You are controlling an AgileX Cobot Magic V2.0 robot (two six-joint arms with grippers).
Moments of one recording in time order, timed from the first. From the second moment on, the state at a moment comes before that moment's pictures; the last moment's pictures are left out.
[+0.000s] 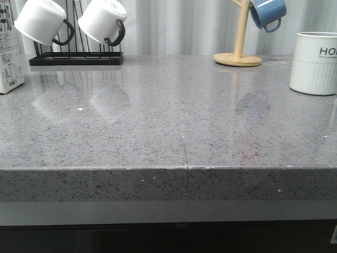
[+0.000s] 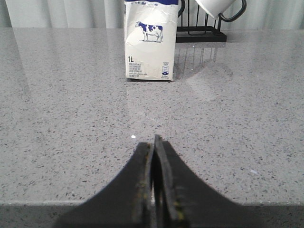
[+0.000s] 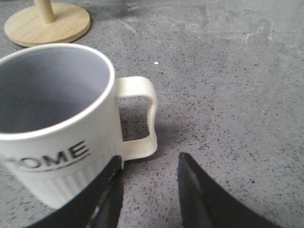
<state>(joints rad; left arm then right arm) -0.05 -0.01 0.00 0.02 0.20 -0.07 -0.12 1.44 -0.69 0.01 -0.30 0.07</state>
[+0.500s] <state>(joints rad) -0.05 -0.01 0.00 0.02 0.20 -0.07 -0.12 1.70 -0.89 0.02 -0.32 0.07</state>
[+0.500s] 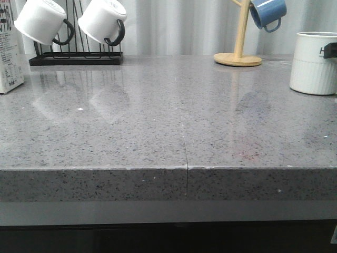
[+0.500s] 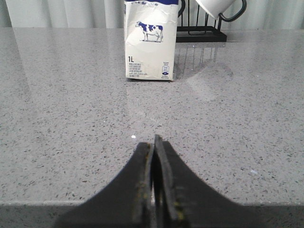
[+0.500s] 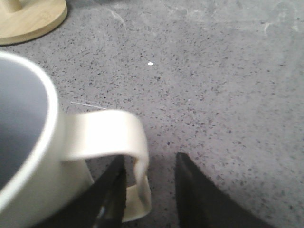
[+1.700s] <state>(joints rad) -0.05 -0.01 0.00 0.02 0.20 -0.07 0.43 1.68 -0.99 0.02 -0.25 0.06</state>
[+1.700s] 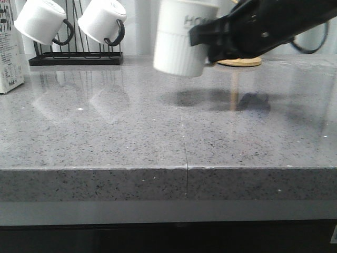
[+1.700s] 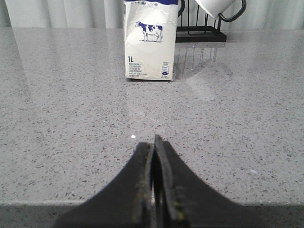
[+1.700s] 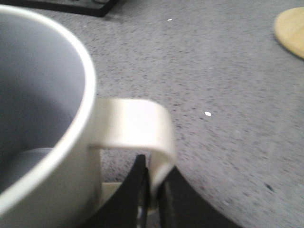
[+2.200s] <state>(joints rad) -0.05 -0.01 0.00 0.02 0.20 -0.07 0.43 1.78 -1.04 0.02 -0.23 0.06</state>
